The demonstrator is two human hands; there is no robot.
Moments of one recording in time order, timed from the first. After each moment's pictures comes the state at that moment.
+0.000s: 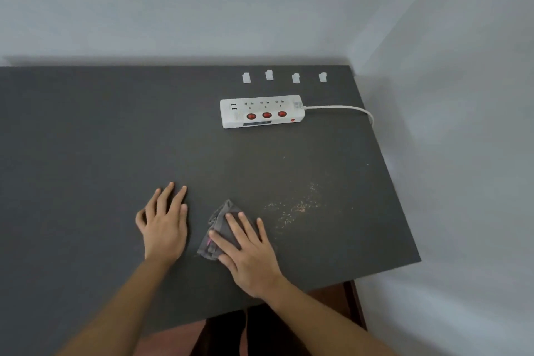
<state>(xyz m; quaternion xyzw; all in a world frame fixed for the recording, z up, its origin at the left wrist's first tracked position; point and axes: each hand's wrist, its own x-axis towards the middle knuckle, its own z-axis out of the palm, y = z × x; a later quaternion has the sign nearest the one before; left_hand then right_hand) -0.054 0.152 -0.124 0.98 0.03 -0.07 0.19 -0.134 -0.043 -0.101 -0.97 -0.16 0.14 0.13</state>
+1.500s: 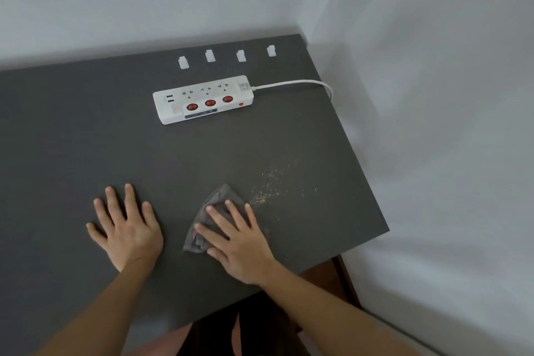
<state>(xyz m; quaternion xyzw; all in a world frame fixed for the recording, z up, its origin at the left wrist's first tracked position) -0.046 0.094 -0.129 0.97 0.16 -0.06 0.17 -0.133 -0.106 -0.107 -0.98 -0.13 0.08 0.12</state>
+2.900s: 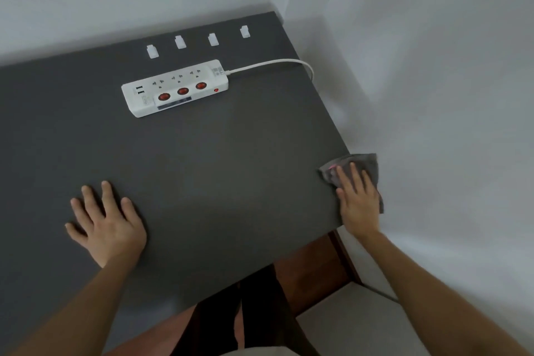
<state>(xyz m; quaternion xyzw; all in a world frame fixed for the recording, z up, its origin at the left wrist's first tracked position) -0.048 0.093 -0.129 0.97 0.16 -0.05 0.16 -0.199 -0.344 -0.110 -0.96 0.27 0.05 0.08</state>
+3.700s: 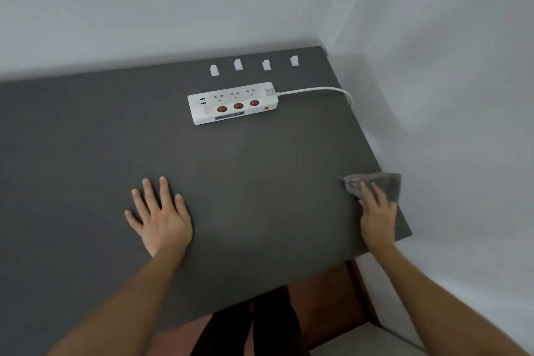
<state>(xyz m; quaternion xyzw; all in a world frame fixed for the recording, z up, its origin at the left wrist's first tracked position) -0.047 0.097 -0.127 0.97 0.15 -0.08 0.15 -0.167 -0.319 -0.120 -0.97 0.25 -0.02 0.07</state>
